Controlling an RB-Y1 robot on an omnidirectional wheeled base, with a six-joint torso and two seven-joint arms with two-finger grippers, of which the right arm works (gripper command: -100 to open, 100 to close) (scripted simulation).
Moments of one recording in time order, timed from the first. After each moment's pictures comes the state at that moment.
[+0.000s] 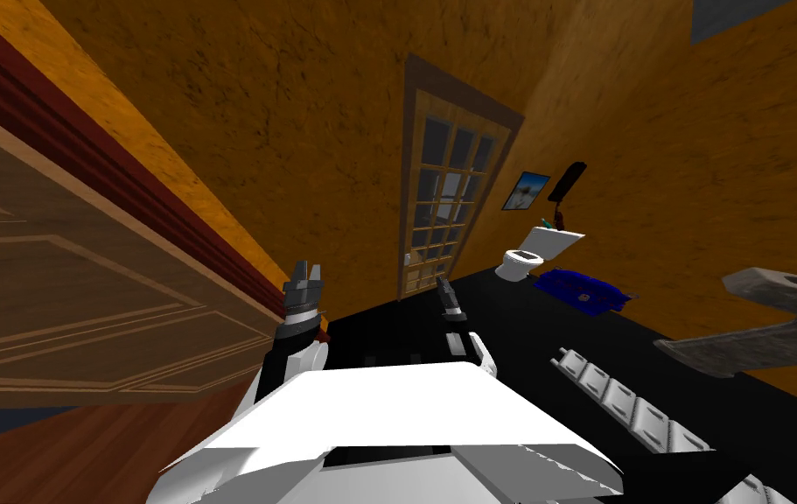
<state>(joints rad) 0.26 -0.11 -0.08 -1.54 0.20 -0.75 0.49</state>
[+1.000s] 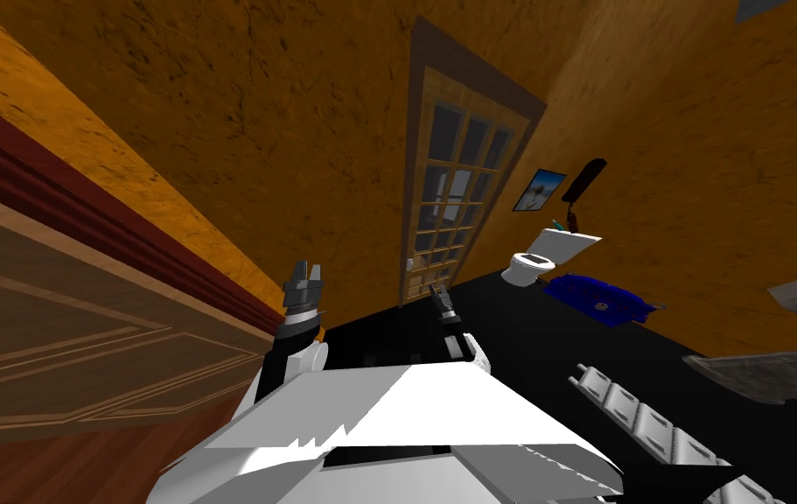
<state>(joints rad) 0.16 -0.14 -0.09 -1.25 0.28 -0.82 0.69</state>
